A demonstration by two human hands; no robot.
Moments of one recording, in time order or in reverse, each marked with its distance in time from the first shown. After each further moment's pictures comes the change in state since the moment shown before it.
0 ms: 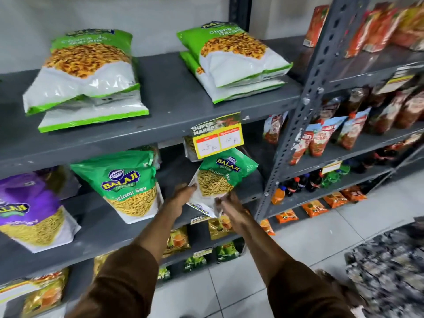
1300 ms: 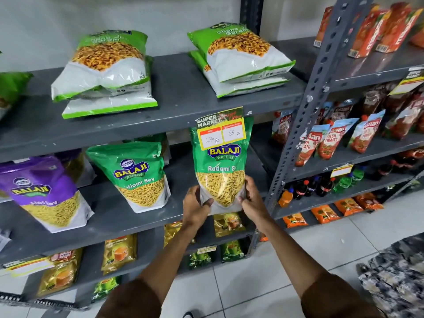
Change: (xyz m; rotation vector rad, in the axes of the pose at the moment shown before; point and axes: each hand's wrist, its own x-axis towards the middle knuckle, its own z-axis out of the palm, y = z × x) left_hand -0.067 -0.040 0.032 0.230 0.249 0.360; right_hand -0.016 0.004 -0.061 -0.269 -0.092 -0.373
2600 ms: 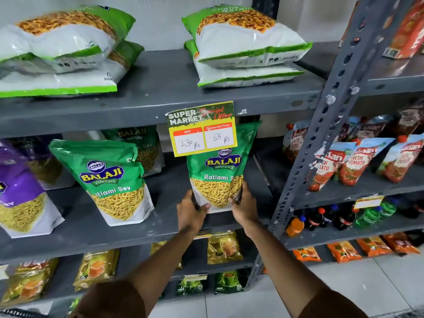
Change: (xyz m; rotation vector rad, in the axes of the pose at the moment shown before) left_hand 0.064 -0.013 0.066 0.014 0.177 -0.012; right_hand 0.106 0.033 0.006 -0.090 0.106 -0.024
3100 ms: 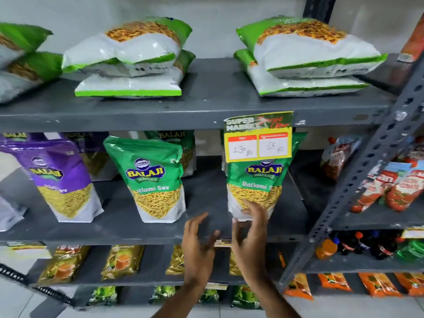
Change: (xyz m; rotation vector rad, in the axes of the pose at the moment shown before) left_hand -0.071 -0.046 -0.051 -0.139 0.242 0.228; right_hand -0.090 -0.016 0.054 0.025 0.246 -0.613
